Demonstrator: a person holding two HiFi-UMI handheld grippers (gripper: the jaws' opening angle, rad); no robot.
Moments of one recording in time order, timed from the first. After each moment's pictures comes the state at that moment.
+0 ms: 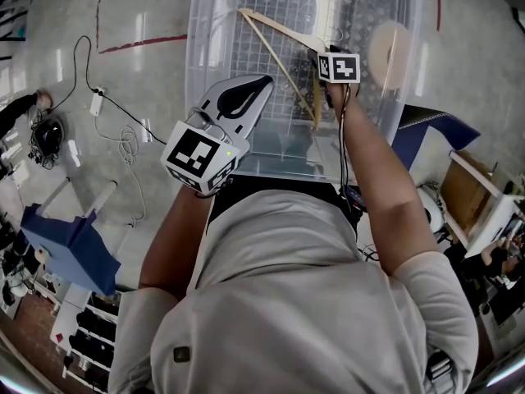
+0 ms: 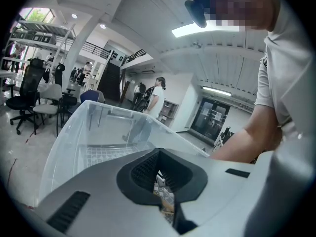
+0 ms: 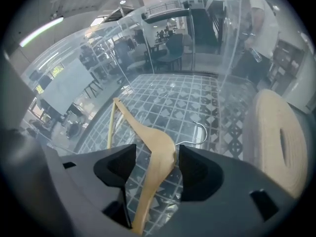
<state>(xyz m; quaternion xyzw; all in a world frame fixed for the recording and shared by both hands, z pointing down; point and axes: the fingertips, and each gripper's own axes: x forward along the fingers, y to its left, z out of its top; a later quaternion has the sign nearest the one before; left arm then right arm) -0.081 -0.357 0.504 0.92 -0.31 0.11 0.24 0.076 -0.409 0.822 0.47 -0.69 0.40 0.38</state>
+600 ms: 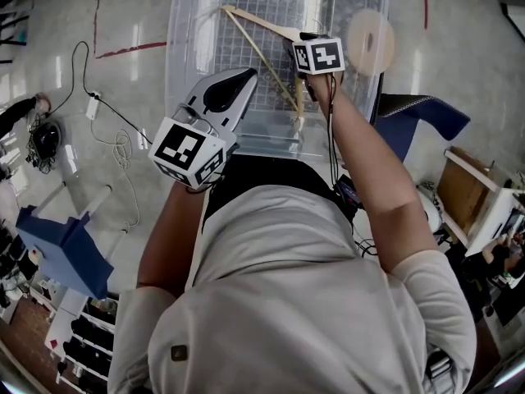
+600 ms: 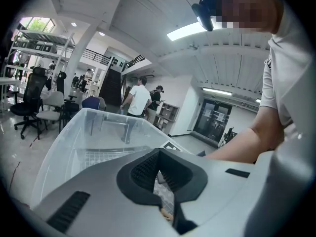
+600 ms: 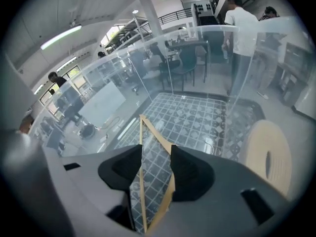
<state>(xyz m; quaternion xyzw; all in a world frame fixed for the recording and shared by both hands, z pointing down) -0.055 -0.318 0.474 0.91 -0.33 0.10 0.21 0.043 -0.400 0.729 0.43 -0.75 0.38 0.34</state>
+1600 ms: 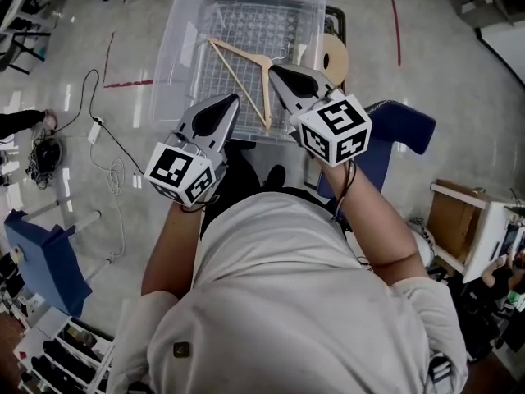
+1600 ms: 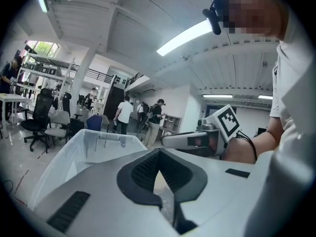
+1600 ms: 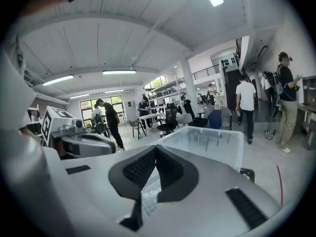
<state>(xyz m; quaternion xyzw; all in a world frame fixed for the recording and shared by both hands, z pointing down) 0.007 -0.203 0.381 0.91 -0.39 0.05 0.15 0.073 -0.250 0.398 0.36 -0.91 0.15 0.12</state>
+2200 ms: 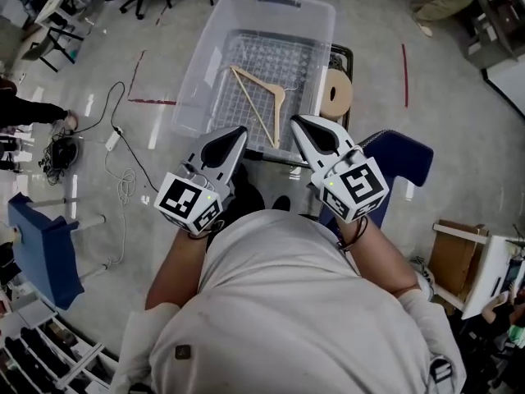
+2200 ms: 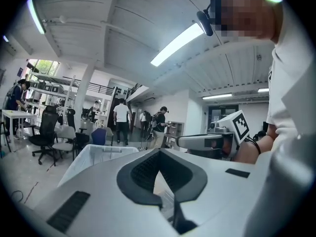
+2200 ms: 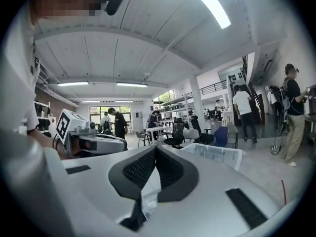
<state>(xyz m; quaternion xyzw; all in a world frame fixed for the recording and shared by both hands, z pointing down) 0.015 -0.128 0.308 0.90 -0.42 0.03 0.09 0.104 -0.149 0.314 0.34 -0.94 0.08 0.05</state>
